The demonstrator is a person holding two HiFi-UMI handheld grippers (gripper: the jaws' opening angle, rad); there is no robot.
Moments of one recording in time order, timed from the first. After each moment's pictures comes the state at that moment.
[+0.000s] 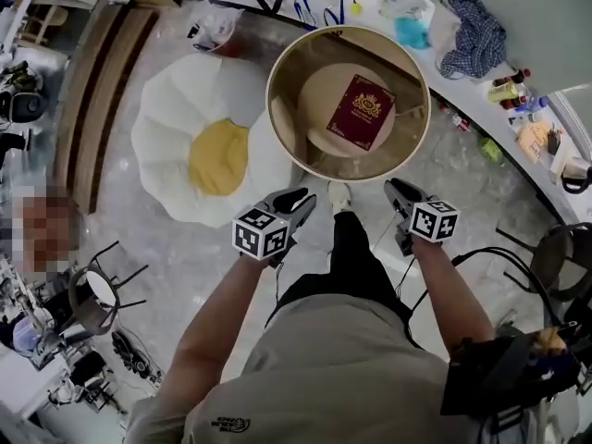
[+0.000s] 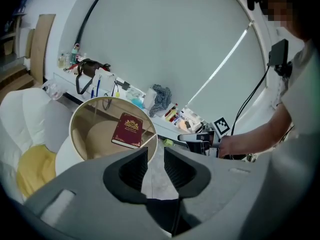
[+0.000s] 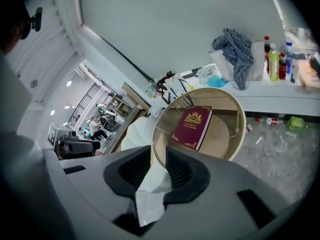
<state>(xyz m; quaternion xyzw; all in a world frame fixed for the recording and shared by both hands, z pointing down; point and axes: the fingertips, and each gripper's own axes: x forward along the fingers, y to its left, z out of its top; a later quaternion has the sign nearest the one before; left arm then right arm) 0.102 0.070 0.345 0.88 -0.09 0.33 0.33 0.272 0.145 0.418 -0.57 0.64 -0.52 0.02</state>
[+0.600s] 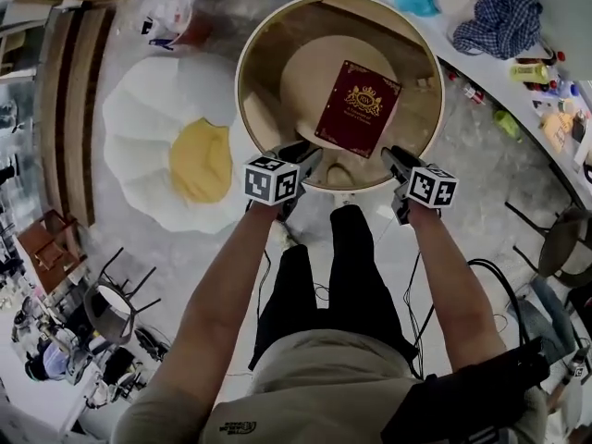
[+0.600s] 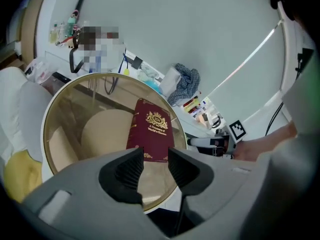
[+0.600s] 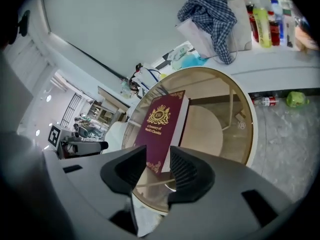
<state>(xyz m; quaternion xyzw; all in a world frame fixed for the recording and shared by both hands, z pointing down) 0.206 -0.051 0.558 0.83 -0.08 0.41 0.37 0.341 0.061 0.611 -0.59 0.54 -0.59 0.04</state>
